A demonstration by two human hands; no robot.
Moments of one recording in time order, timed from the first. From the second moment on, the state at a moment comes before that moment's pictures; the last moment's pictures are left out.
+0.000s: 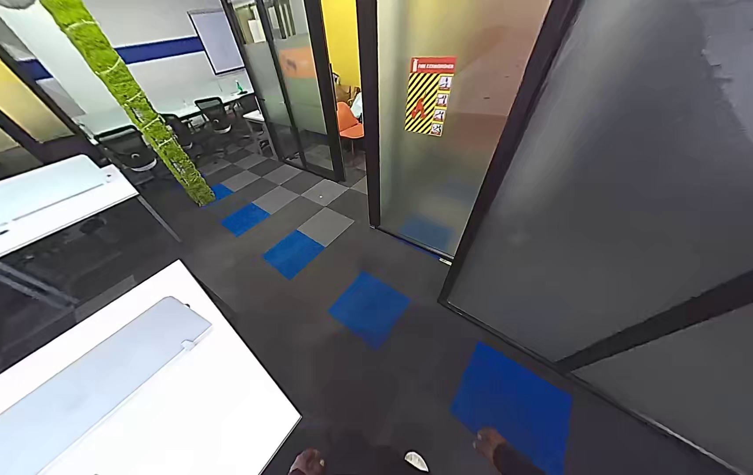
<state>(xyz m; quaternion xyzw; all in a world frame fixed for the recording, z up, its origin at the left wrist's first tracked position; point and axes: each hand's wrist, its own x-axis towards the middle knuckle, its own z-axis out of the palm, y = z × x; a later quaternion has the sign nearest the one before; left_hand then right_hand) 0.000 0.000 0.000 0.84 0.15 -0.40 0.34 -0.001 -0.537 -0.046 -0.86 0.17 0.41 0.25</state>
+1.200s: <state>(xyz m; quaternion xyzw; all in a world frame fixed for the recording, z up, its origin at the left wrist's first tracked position) 0.552 0.166 0.086 0.93 0.27 -0.06 0.24 0.737 -0.106 0.105 -0.95 -0.23 0.03 0.22</state>
